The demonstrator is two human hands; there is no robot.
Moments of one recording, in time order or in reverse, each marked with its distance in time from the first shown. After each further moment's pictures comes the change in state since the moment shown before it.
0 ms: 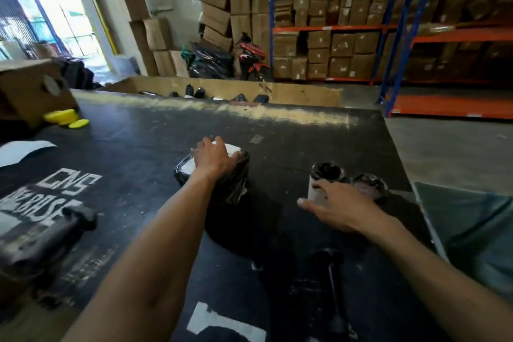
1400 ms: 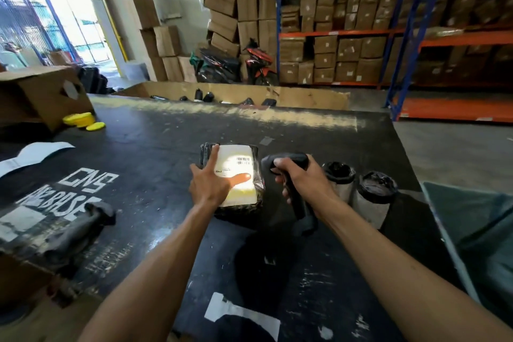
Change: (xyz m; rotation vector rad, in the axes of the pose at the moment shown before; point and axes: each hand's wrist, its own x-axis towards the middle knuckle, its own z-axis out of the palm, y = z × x) left_hand -0.063 -0.055 0.032 -0.507 0.188 -0.181; right_hand 0.004 -0.097 0.007 1.274 0.134 -0.003
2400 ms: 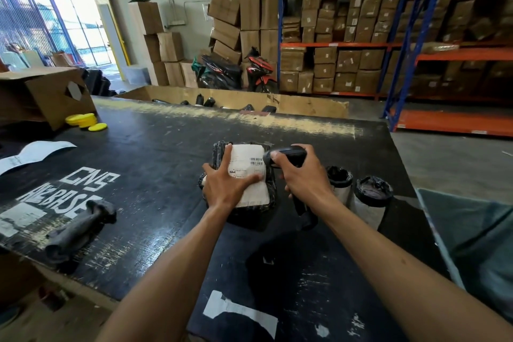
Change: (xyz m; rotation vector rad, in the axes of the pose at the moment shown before) left_hand -0.026 0.024 0.005 -0.028 0.035 0.100; right_hand -0.009 -0.013 0.007 -0.343 0.134 -0.183
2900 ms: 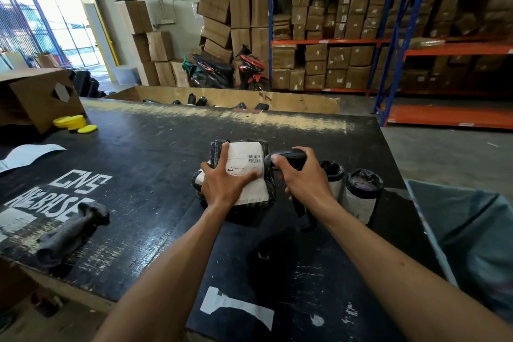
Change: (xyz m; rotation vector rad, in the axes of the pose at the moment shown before) left_hand -0.007 0.006 0.009 -0.023 0.007 0.000; right_hand -0.015 0.012 -0.009 0.012 0.048 0.065
